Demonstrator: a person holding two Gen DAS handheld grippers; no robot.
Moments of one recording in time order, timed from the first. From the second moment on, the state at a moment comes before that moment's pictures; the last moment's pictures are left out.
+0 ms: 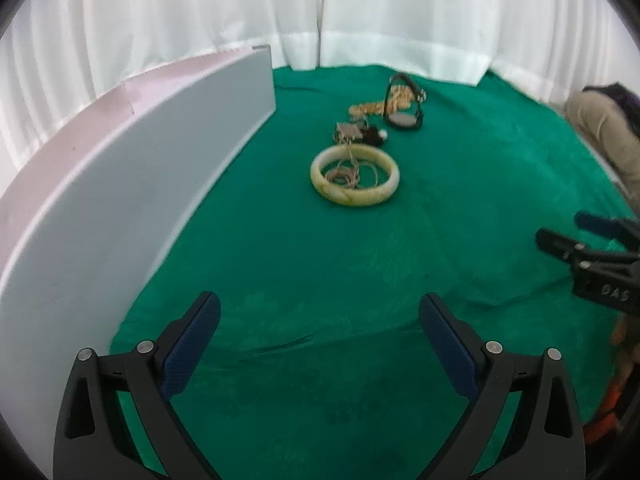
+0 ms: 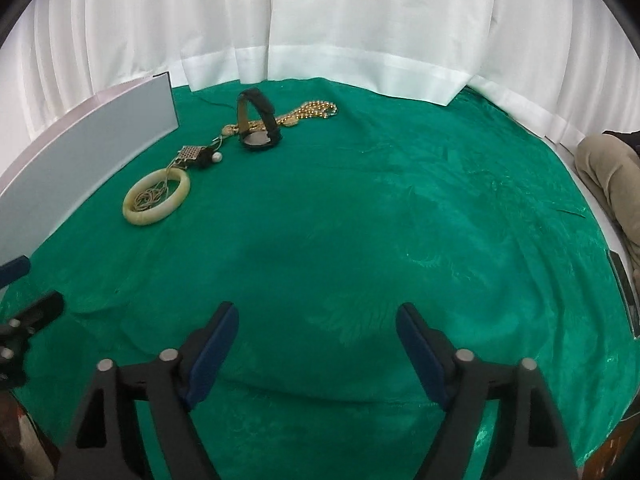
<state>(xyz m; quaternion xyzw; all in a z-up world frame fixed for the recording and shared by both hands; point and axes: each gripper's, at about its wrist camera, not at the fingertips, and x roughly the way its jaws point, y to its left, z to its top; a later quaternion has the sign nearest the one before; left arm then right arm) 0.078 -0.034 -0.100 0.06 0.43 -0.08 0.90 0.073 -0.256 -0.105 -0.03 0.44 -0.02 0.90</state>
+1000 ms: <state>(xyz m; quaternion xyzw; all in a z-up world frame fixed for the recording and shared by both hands) 0.079 -0.032 -0.120 0.05 0.45 -0.10 0.89 0.070 -0.262 -0.128 -0.01 0.46 -0.03 0.89</state>
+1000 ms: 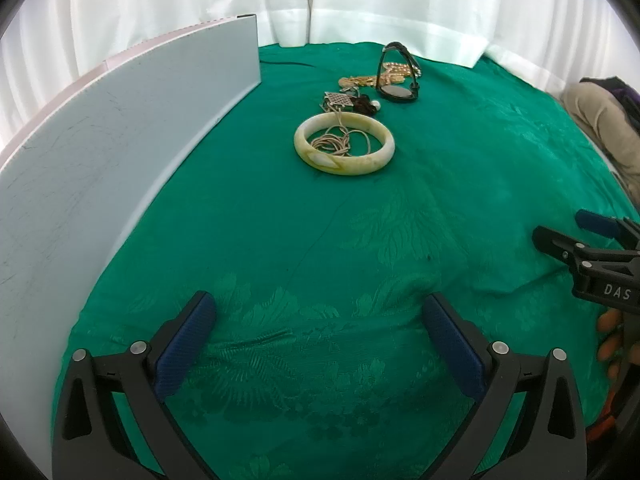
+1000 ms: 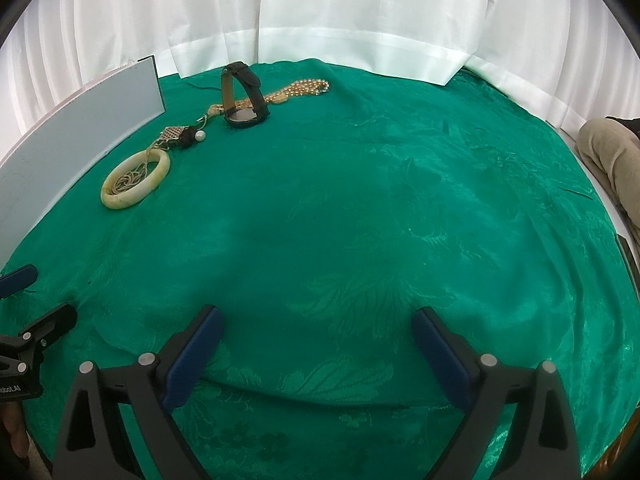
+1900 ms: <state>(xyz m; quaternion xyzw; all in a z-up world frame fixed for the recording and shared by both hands) 0.079 -0.031 -0.120 0.05 0.45 -0.10 0.89 0.070 -0.262 -0.128 -0.01 0.46 -0.03 0.89</state>
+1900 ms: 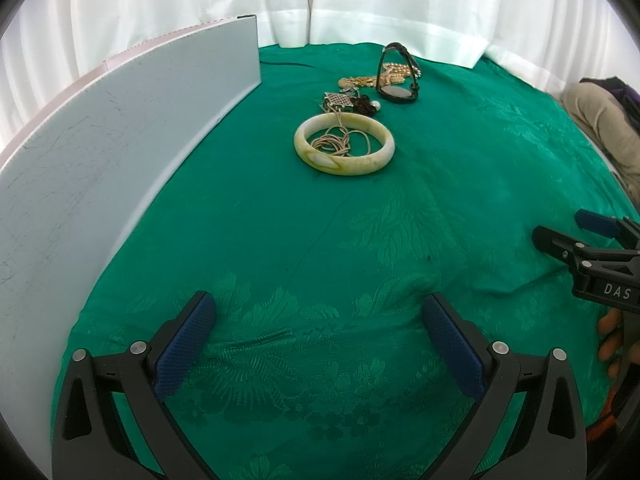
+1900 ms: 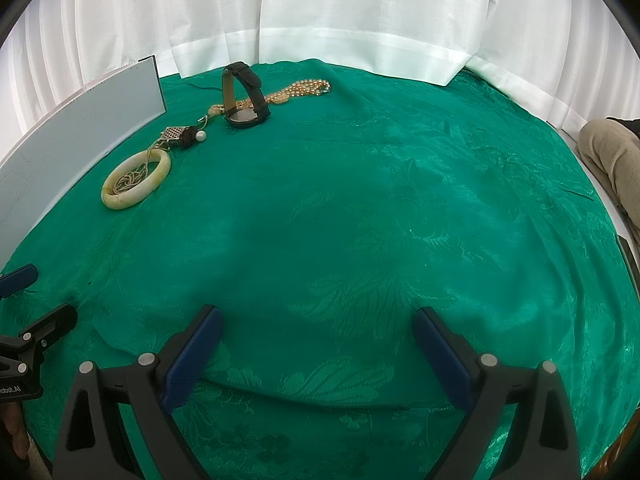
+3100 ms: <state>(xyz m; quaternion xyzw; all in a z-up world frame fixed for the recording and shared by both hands) 0.101 -0.001 -0.067 0.01 0.46 -0.15 0.87 0.070 -0.263 -0.130 -0.01 0.46 -0.03 0.89</state>
